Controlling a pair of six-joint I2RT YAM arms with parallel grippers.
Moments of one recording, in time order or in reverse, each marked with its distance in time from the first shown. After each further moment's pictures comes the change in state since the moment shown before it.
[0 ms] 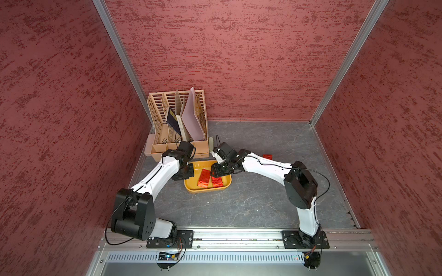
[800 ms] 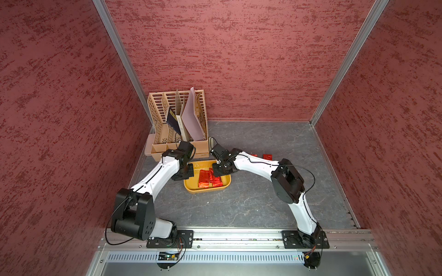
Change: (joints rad) left arm 0.000 0.000 0.000 -0.006 -0.008 -0.003; right arm 0.009 0.158 0.132 -0.093 0.117 0.064
